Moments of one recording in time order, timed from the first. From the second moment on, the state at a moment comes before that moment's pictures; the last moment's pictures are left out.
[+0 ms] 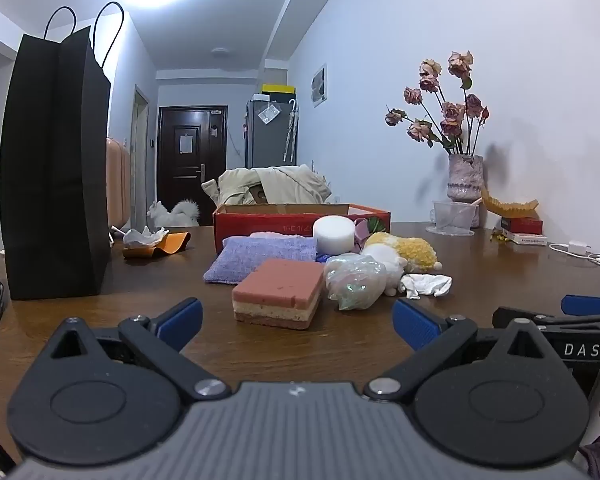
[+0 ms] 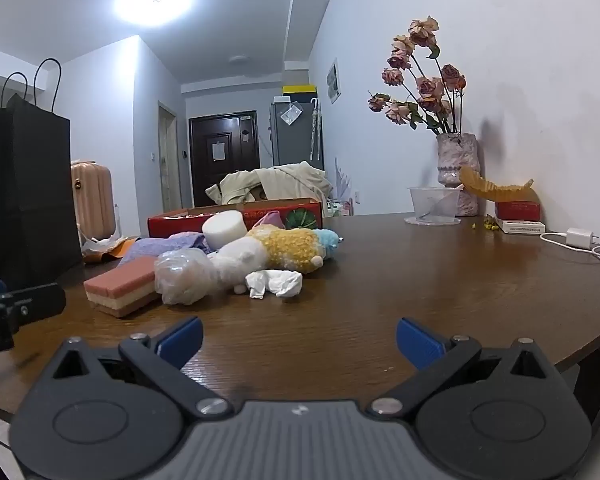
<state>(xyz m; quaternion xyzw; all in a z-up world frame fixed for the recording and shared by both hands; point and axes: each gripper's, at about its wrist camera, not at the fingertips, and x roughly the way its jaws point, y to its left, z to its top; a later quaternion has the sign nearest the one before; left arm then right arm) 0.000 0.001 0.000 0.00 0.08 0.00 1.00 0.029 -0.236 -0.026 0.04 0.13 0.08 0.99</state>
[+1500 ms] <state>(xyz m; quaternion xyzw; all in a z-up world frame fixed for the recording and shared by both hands) 0.007 0.008 0.001 -0.01 0.09 0.01 1.00 0.037 -0.229 -0.020 0.03 0.12 0.08 0.99</state>
